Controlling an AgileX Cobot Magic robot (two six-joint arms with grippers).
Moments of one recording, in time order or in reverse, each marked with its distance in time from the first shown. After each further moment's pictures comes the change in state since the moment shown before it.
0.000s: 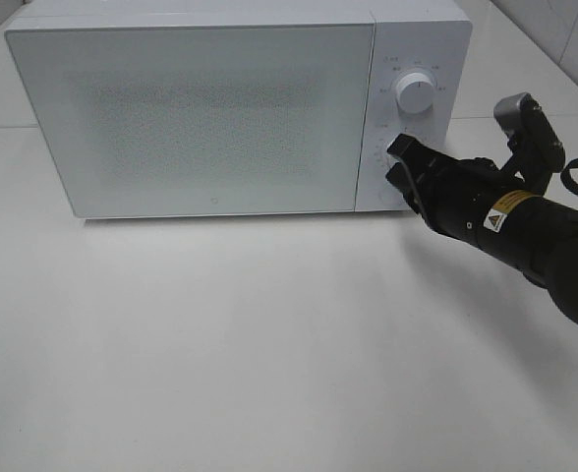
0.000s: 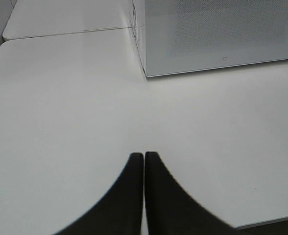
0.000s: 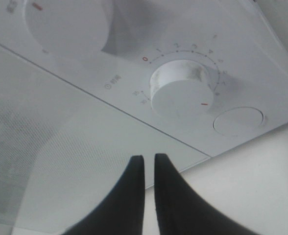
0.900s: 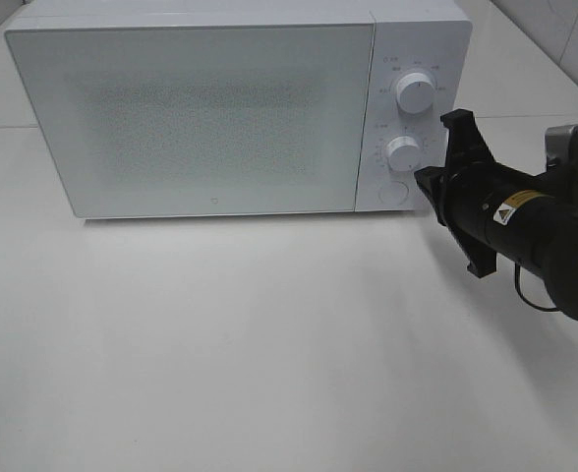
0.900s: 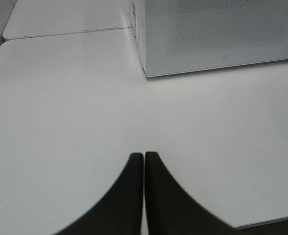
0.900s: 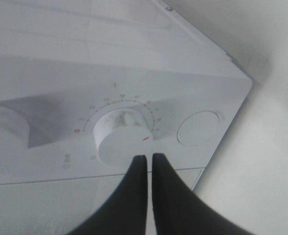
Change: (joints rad) left arm 0.000 0.000 0.000 0.000 0.000 0.000; right arm 0.000 0.008 -0.009 0.201 0.043 0.346
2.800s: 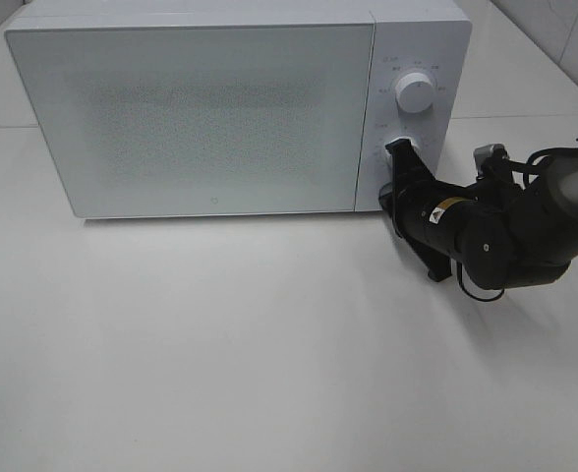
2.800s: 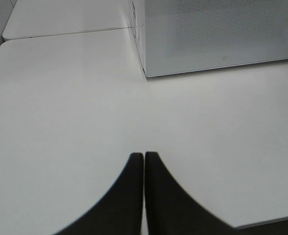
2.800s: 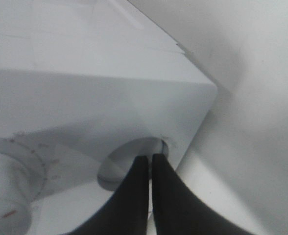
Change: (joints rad) left arm 0.000 0.000 0.000 0.000 0.000 0.000; right arm 0.008 0.273 -0.274 0.048 0.126 -0.062
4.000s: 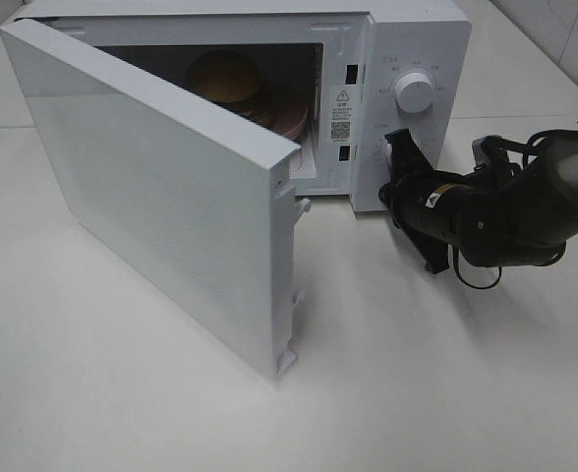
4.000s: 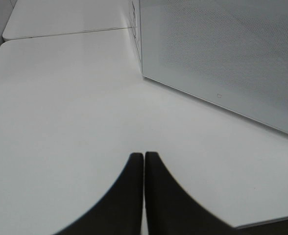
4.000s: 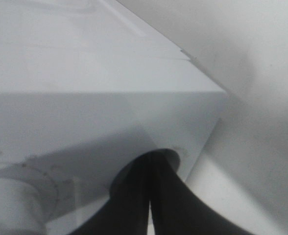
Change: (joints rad) left arm 0.000 0.000 0.000 0.000 -0.001 0.000; right arm 0.000 -0.019 -0.056 0.038 0.118 -0.001
